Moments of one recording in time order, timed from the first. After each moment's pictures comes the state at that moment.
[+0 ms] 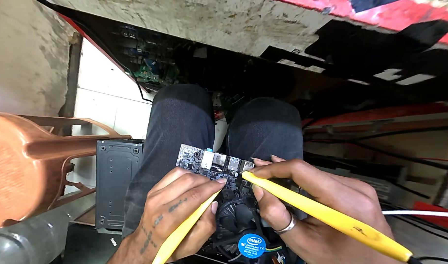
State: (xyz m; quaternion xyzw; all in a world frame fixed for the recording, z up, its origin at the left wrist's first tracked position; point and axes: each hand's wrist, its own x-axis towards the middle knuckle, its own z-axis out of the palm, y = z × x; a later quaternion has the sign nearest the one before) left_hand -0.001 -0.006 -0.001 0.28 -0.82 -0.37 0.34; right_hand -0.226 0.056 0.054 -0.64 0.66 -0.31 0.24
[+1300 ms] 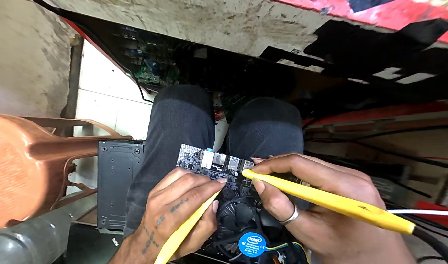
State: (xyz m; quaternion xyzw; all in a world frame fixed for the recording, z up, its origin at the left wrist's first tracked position) left_hand -0.001 -0.006 -0.002 0.28 -0.82 -0.36 0.34; right_hand -0.231 0.053 0.056 -0.61 0.68 -0.31 0.28
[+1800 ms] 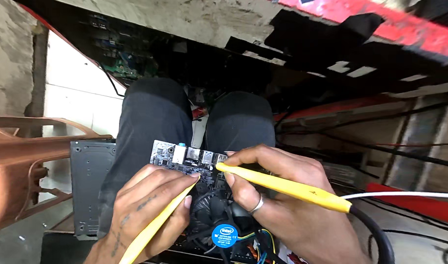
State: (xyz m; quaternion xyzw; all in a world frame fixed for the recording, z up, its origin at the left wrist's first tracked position) left_hand 0.000 -0.007 -0.001 0.28 -0.82 -0.37 0.33; right_hand -0.230 0.053 0.059 -0.59 0.68 -0.31 0.31
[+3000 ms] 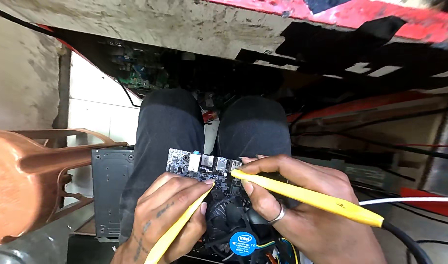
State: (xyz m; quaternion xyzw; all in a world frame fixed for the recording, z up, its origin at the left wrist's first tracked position) left_hand 0.000 -0.006 -0.003 0.29 -0.82 -0.37 0.33; right_hand -0.228 0.060 0.049 -0.58 0.68 -0.35 0.28
